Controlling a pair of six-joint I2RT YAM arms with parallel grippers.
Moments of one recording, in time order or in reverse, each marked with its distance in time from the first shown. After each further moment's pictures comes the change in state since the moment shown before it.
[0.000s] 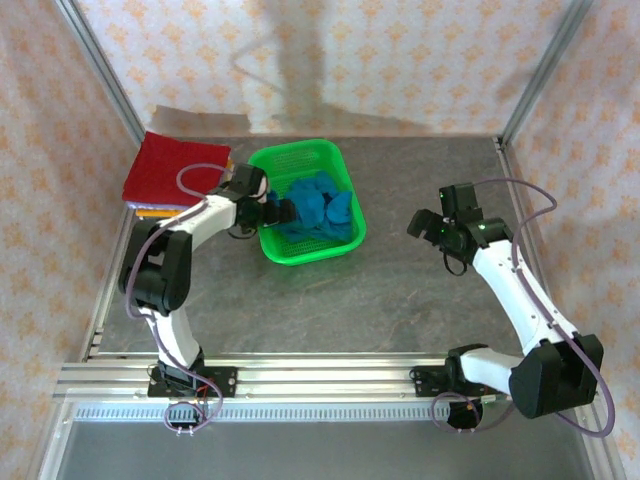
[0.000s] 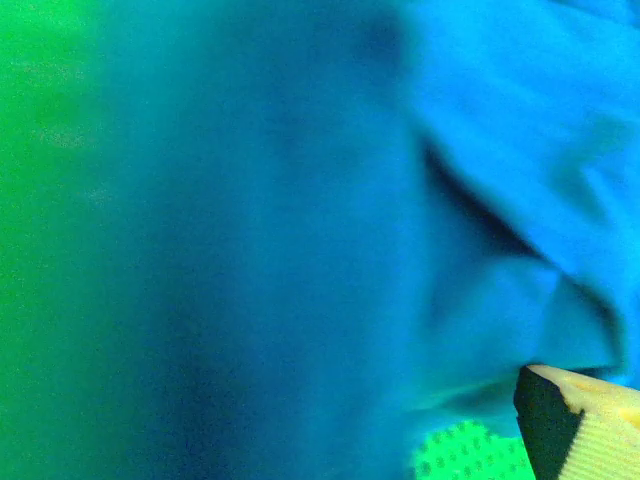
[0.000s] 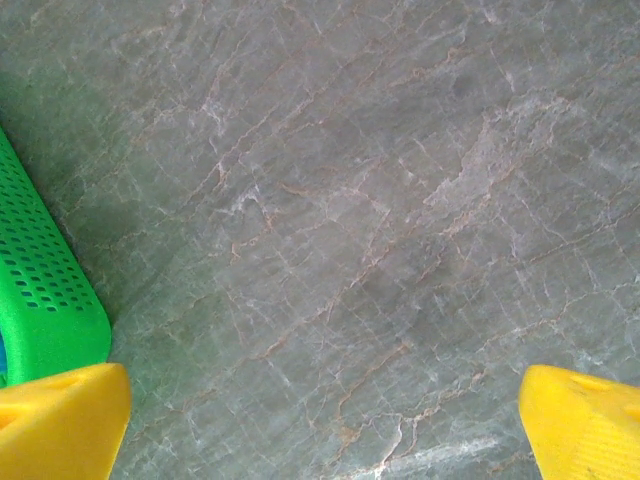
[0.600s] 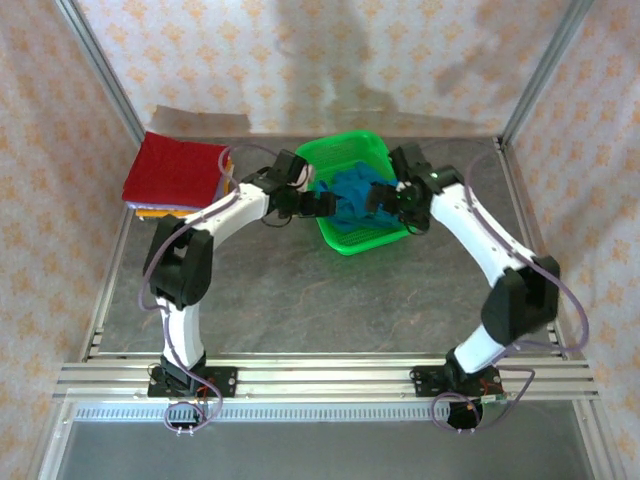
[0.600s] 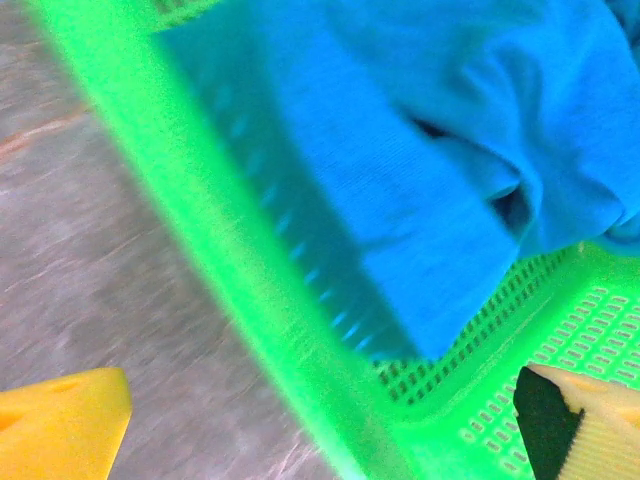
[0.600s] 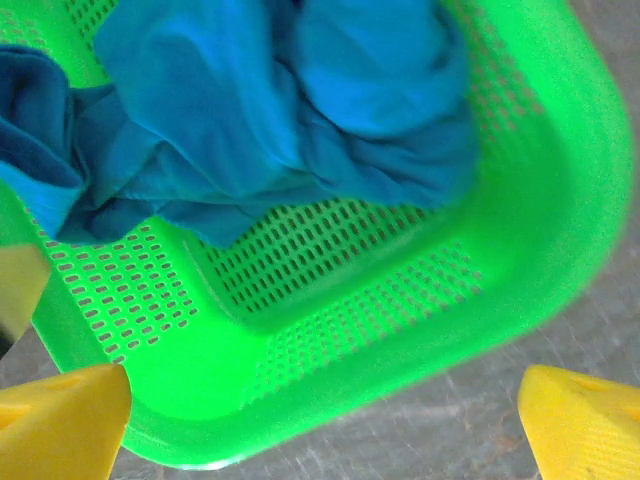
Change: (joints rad) left arm -0.155 0.056 0.222 -0.098 0.011 0.044; right arm 0.212 0.480 0.522 -0.167 -0.057 0.000
